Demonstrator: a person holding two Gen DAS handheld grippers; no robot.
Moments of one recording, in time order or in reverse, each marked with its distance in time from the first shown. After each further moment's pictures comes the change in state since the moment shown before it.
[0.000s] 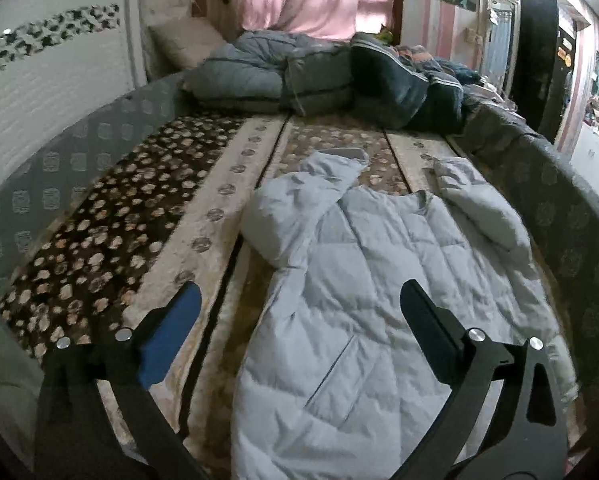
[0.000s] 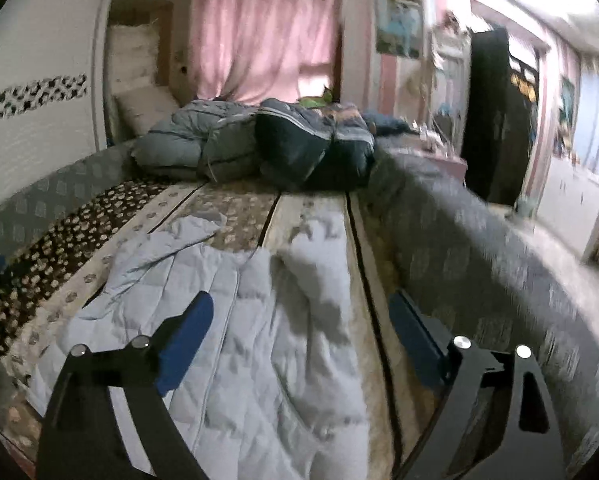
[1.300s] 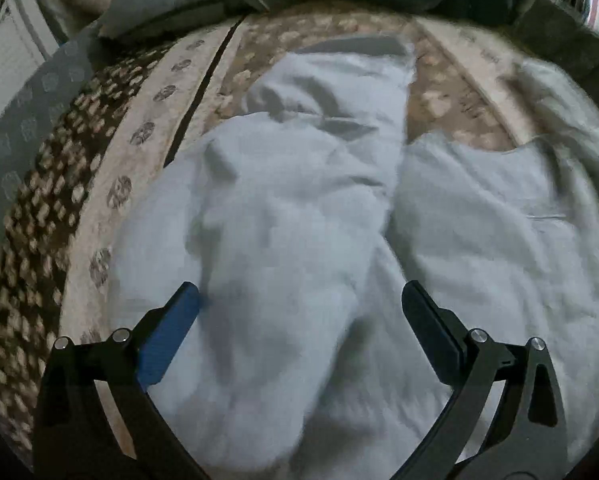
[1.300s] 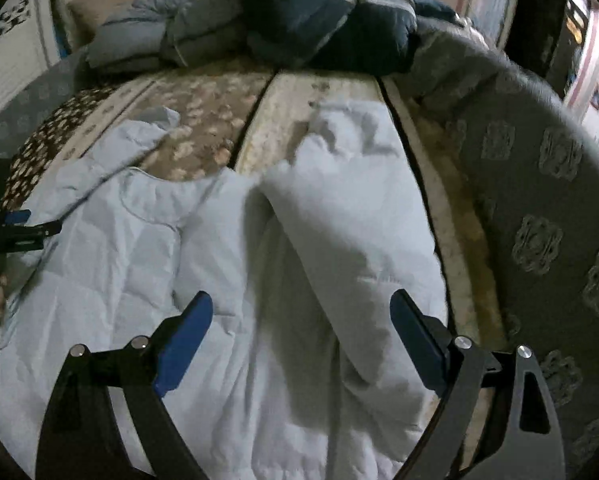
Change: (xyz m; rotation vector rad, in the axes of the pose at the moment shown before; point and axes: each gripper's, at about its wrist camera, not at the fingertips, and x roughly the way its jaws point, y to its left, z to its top) left arm 0.414 -0.046 0.085 0.200 0.350 0.105; right arm 0.343 0.010 -0.010 0.030 0.462 0.002
